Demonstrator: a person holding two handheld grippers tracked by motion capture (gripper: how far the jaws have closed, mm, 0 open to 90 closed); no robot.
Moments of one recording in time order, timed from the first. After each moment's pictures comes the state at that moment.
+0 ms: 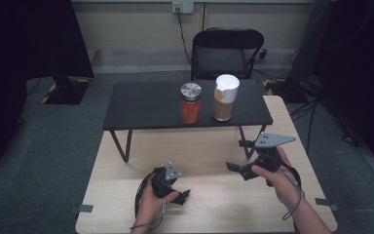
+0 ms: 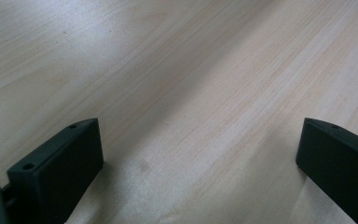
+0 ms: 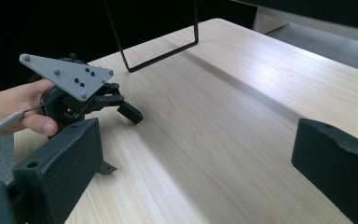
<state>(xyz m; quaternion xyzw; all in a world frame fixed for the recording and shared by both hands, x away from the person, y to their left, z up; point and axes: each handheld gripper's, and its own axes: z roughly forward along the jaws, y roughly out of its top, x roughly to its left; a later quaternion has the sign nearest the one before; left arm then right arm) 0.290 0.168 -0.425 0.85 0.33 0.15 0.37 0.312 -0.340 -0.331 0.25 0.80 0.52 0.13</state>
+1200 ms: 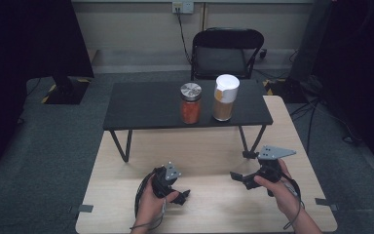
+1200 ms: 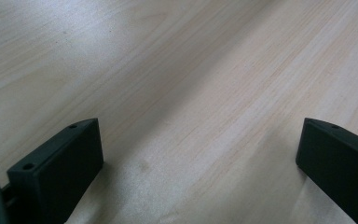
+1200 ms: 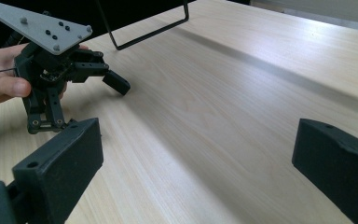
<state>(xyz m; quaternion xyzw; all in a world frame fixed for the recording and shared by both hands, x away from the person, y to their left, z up) 0.290 0.168 -0.425 0.85 0.33 0.15 0.37 0.306 -0.359 -0.382 0.28 0.80 0.52 0.12</state>
